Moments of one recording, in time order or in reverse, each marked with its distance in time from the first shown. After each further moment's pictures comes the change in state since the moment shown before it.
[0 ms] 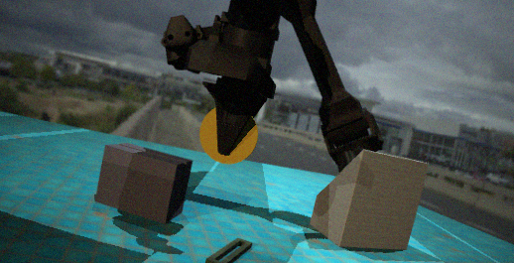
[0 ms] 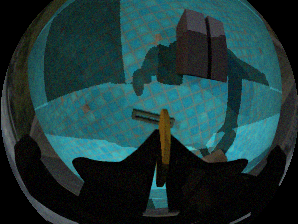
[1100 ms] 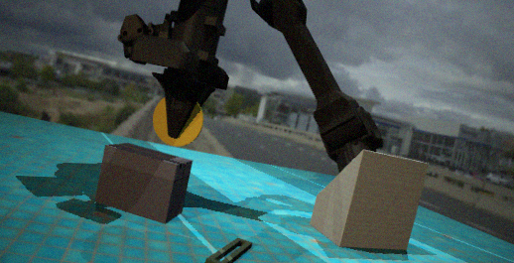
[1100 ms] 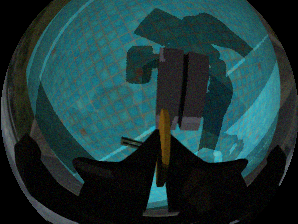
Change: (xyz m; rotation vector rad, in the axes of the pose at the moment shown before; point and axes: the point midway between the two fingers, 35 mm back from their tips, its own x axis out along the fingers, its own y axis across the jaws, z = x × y) arm -0.001 -0.033 0.072 0.001 -0.002 0.001
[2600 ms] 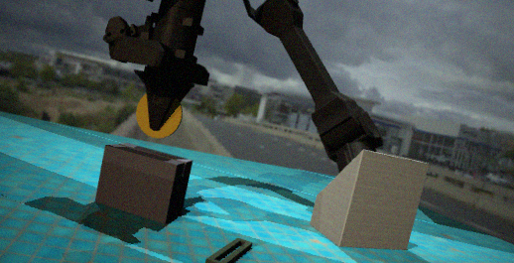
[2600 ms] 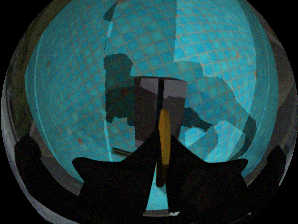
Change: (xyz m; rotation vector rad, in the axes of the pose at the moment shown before) arm -0.001 -0.026 0.037 0.002 0.001 -0.011
